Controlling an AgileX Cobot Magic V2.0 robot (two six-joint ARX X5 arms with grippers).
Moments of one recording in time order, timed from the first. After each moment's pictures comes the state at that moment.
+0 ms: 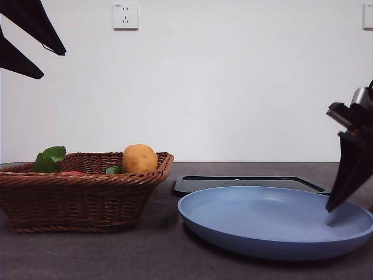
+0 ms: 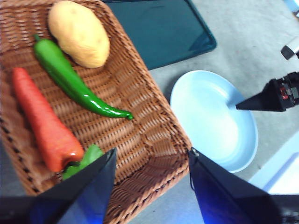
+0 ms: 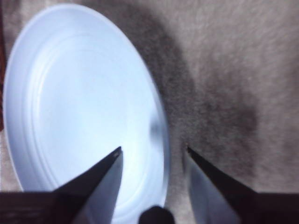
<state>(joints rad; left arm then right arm) -0.21 1.02 0.89 -0.67 0.51 -0.08 0.11 1.39 0.58 -0.34 -0.55 0.28</state>
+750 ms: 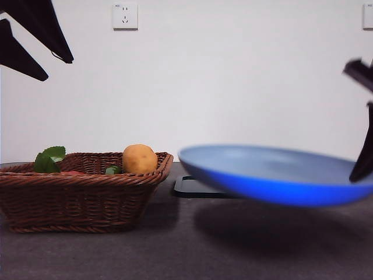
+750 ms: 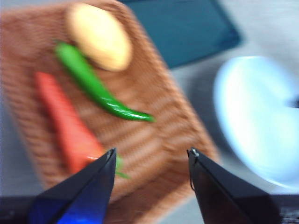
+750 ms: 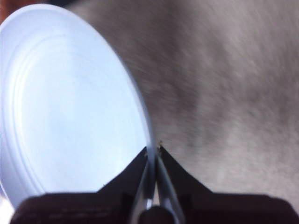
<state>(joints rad) -0.33 1.07 0.96 -0.69 0.26 -0.11 0.11 1.13 0.58 -0.49 -0.54 0.33</state>
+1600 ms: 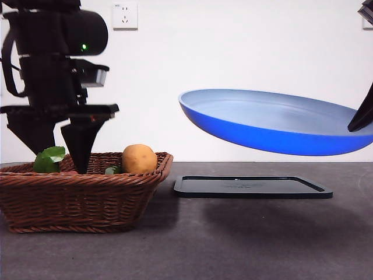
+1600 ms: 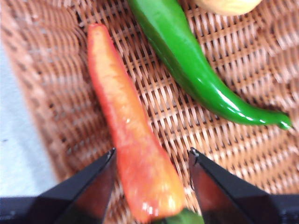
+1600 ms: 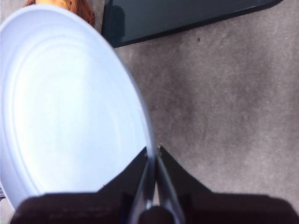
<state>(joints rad) -0.42 1.68 1.18 -0.75 -0.10 -0.12 0.11 0.93 0.58 -0.49 -0.54 0.33</state>
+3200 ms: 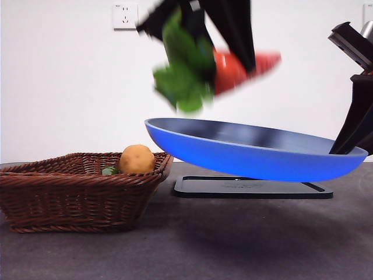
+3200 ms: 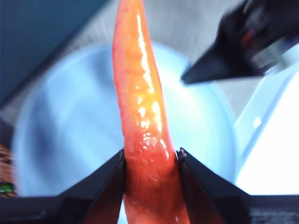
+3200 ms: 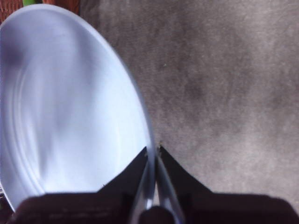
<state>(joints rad) -0.98 1.58 1.38 -0.76 0.04 -0.14 0.24 1.06 0.58 -0.49 -0.54 0.42</state>
